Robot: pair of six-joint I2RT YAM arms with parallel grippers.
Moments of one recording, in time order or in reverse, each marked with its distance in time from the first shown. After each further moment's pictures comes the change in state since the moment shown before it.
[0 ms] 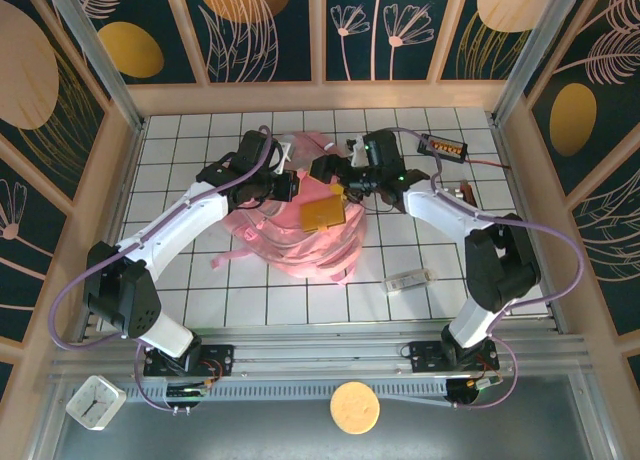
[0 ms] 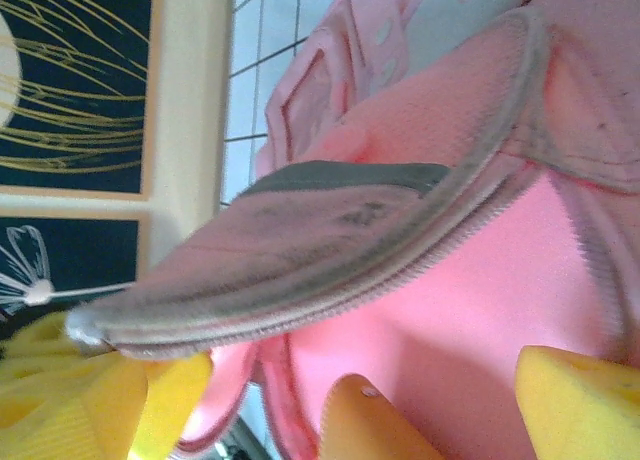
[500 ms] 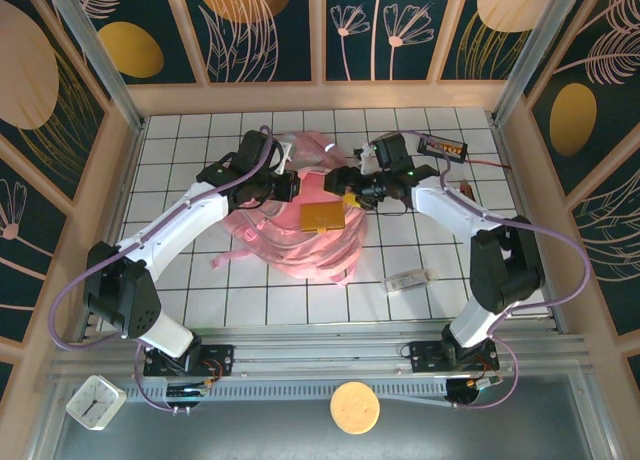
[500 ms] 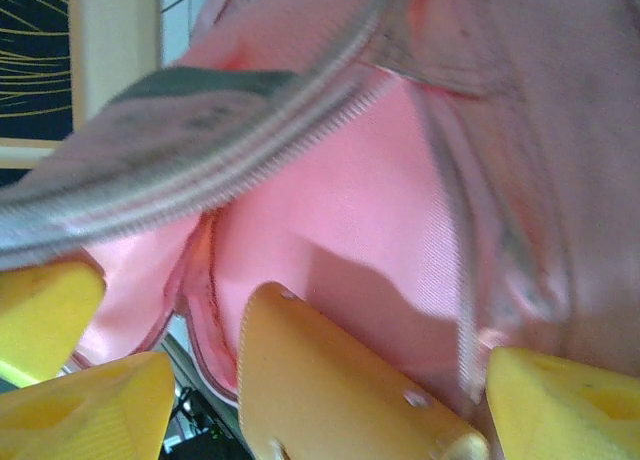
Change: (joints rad) left arm -0.003 0.000 0.000 0.002 0.006 0.005; right arm -0.051 -0.029 -0.002 -0.225 -0.048 -0.142
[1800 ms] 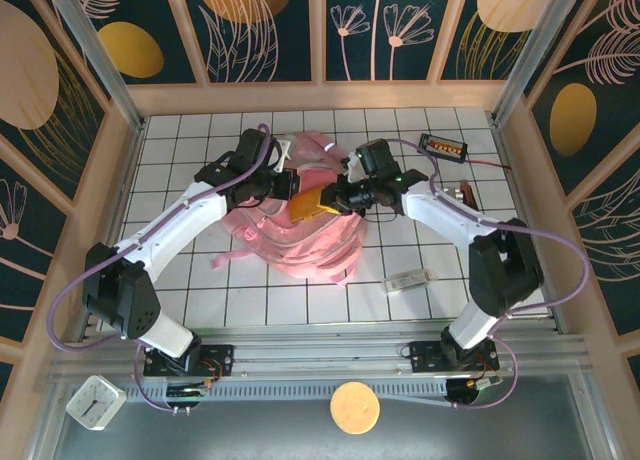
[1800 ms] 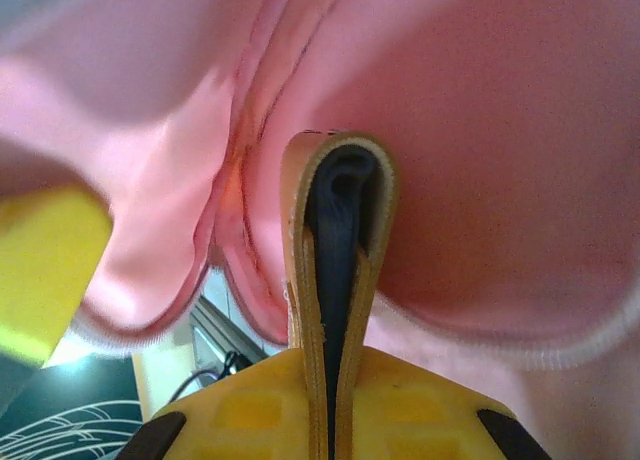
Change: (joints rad) left arm 0.001 -0.010 0.005 0.010 0.016 -0.001; right arm 0.101 0.027 0.014 0.039 -0.028 0.169
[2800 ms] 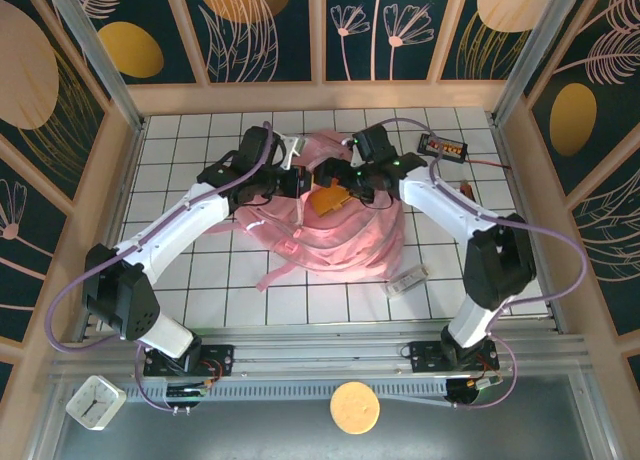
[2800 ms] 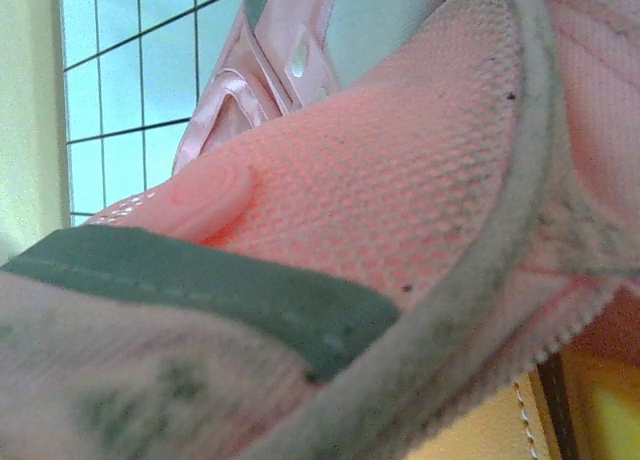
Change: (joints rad) left arm -0.027 0.002 0.013 0.079 0.111 -0.056; right arm -0.004 -0.006 0.163 -0.211 0.359 -0.131
